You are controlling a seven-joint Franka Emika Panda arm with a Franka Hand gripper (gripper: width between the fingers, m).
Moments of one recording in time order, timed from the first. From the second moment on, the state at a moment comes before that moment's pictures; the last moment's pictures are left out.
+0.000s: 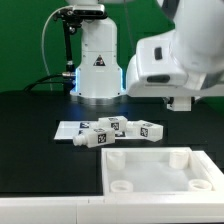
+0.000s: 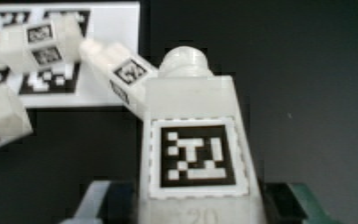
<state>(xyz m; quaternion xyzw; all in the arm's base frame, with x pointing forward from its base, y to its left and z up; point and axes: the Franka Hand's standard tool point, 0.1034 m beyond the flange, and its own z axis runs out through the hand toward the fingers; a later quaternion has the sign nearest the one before) 0.485 0.124 0.098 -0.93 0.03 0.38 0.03</state>
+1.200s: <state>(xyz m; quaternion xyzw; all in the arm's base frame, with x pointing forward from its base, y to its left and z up) 0.609 0.112 0.148 -0.99 -0.05 -0.11 0.04</state>
